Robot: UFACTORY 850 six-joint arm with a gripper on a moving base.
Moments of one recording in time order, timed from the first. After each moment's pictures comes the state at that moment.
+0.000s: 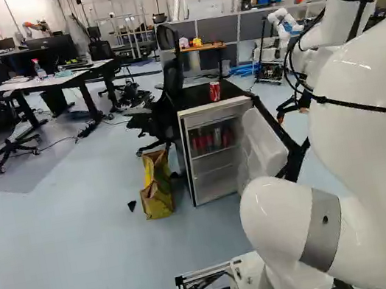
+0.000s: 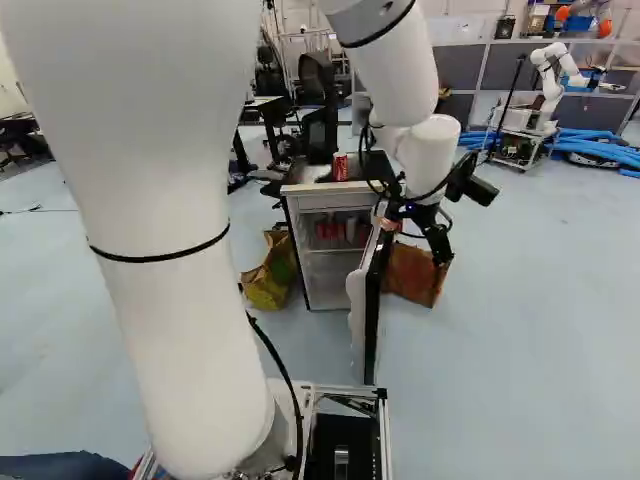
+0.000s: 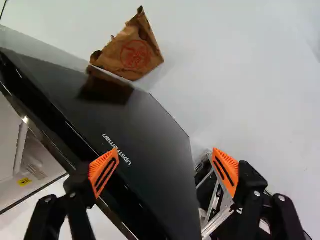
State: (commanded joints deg) arm -43.7 -13.0 -51.7 15.5 -24.8 0.0
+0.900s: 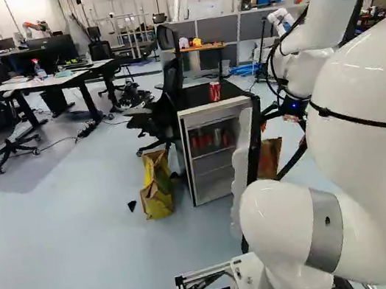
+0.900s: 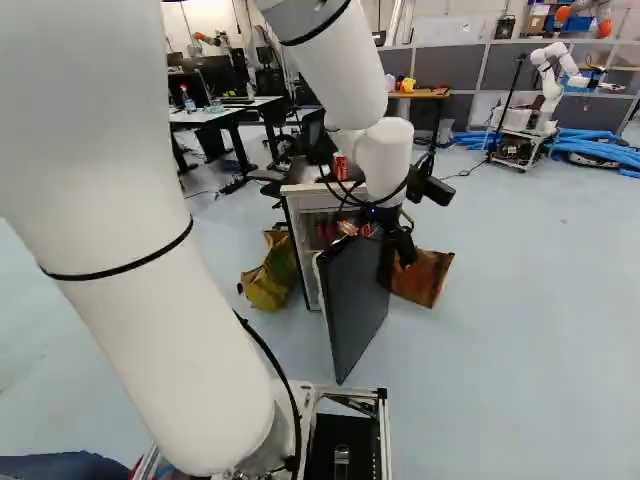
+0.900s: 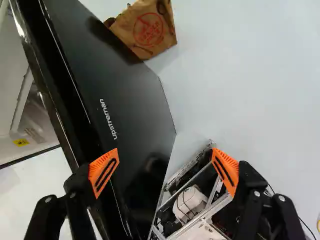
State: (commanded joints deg) arm -36.3 -5.1 -42.5 15.5 -24.8 0.0
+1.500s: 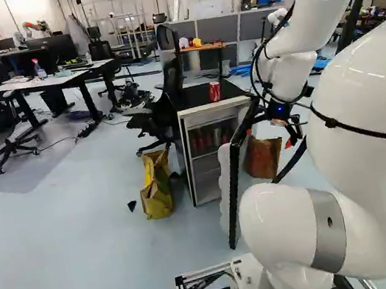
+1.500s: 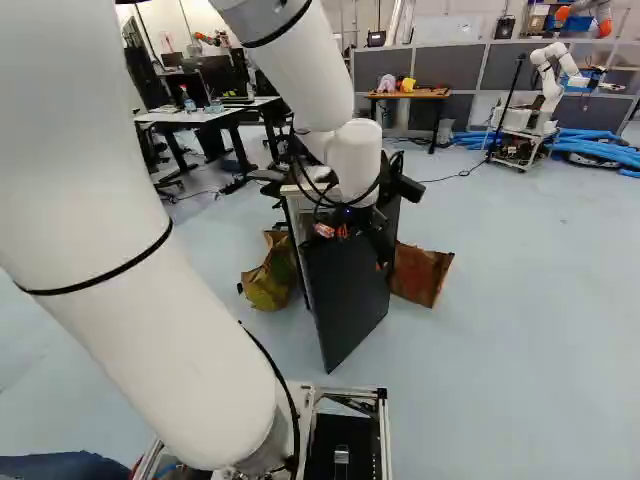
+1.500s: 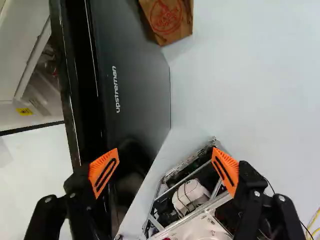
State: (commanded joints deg) arm -29.7 -1.1 -38.2 15.5 -24.8 0.0
